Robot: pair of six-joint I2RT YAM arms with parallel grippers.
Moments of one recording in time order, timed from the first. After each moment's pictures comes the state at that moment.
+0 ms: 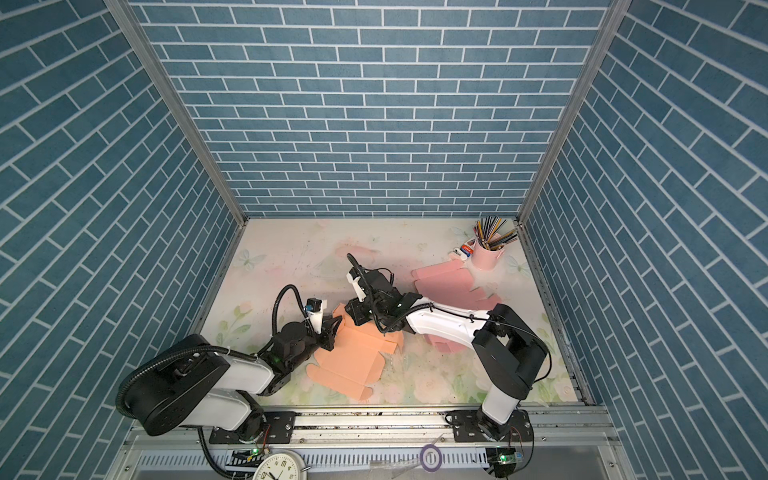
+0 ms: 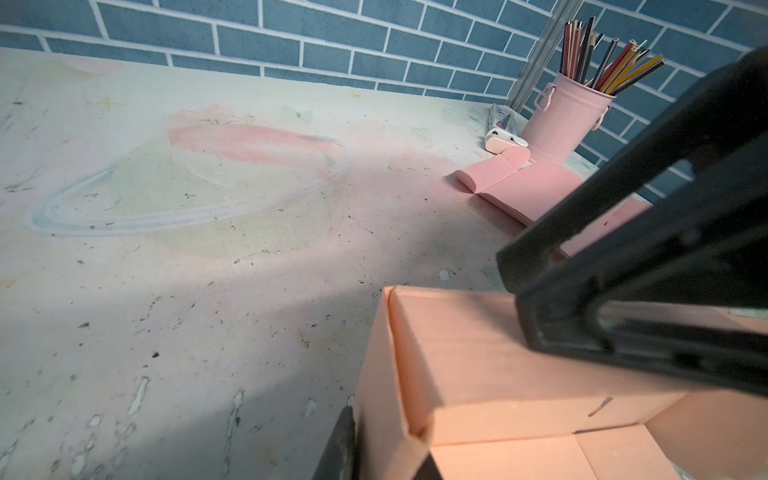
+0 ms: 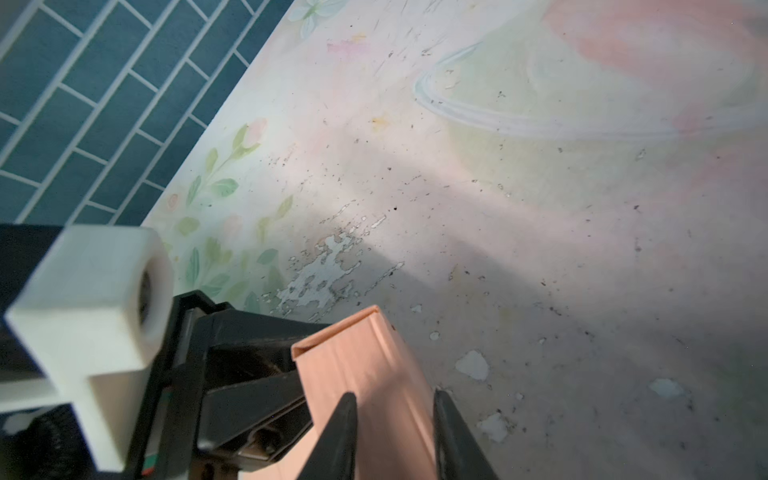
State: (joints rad) left arm -0.66 1.43 0.11 0.99 -0.07 -0.32; right arm 0.97 1.68 1.07 -0.07 -0.16 0.42
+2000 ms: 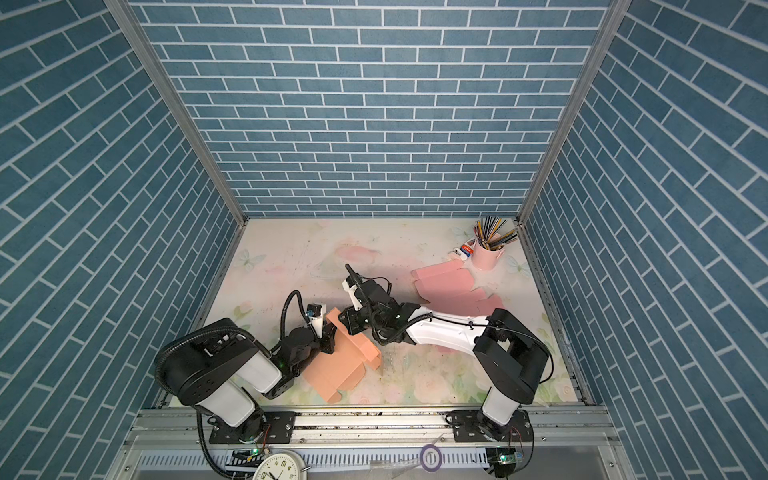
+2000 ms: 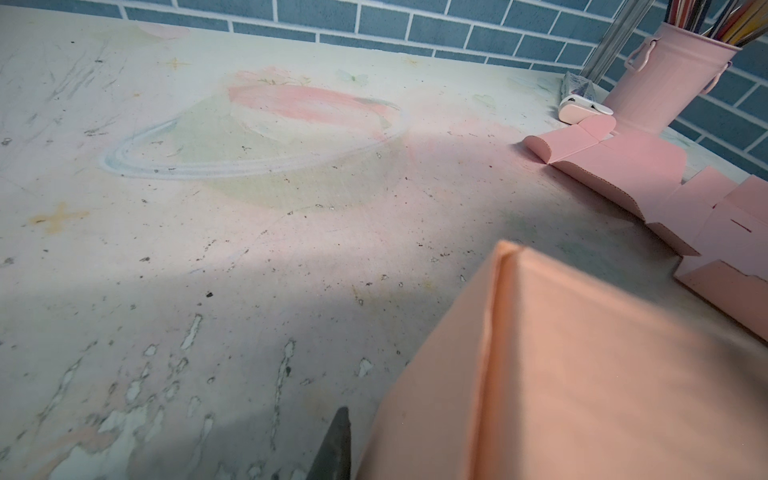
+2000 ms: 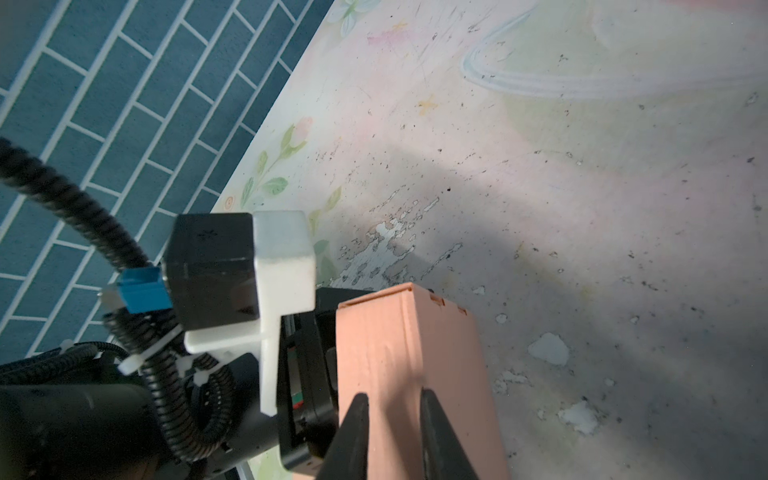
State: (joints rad) left arm -0.70 1.63 0.09 1.13 -0.23 -0.34; right arm 1.04 1.66 1.00 0.02 -0.16 0.55
